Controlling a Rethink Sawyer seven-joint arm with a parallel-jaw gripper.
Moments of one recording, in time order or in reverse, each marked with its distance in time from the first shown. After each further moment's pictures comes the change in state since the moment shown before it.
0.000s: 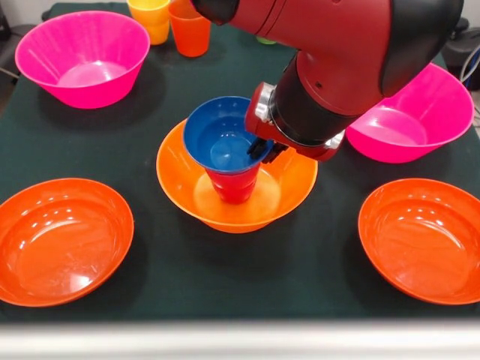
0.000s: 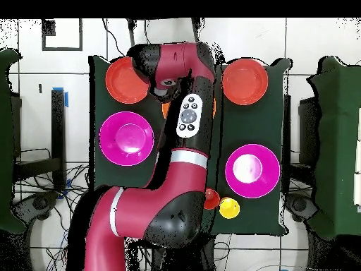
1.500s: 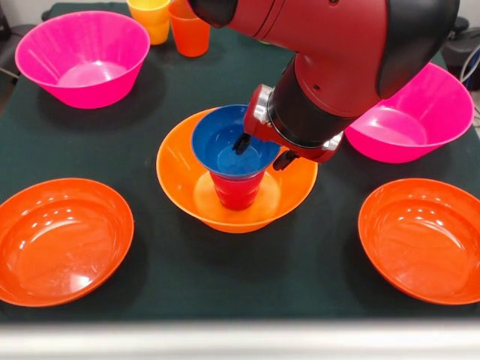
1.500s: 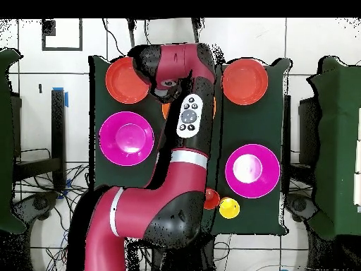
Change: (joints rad) arm 0.000 0.000 0.000 0.006 0.000 -0.010 0.000
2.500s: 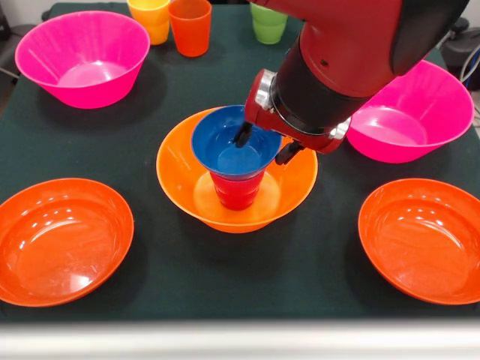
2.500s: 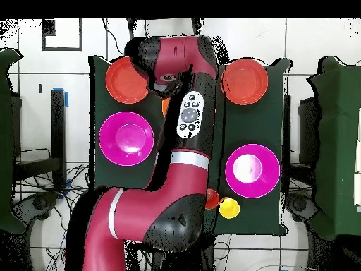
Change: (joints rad) arm -0.004 -0.030 -0.003 -0.033 0.000 0.032 0.000
